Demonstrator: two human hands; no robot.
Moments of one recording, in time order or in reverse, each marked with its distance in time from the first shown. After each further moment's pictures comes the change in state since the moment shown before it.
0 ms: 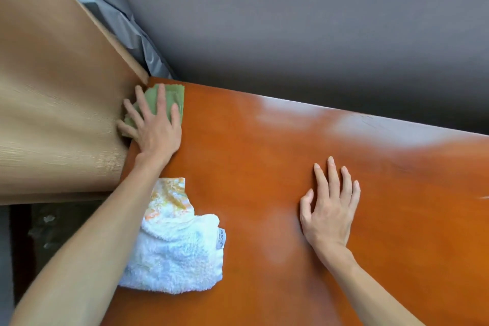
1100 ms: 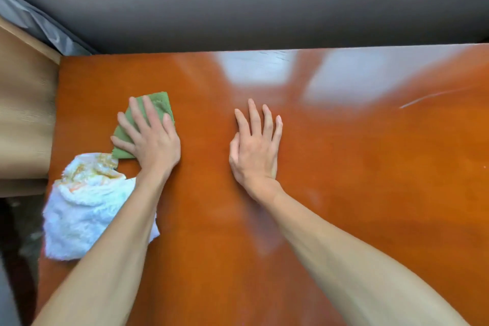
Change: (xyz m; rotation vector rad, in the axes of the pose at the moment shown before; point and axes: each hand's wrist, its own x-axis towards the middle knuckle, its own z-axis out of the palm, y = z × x) left_hand -0.149 0.097 0.049 -0.014 0.013 0.051; right_hand 0.001 0.002 0.000 0.128 -0.034 -0.006
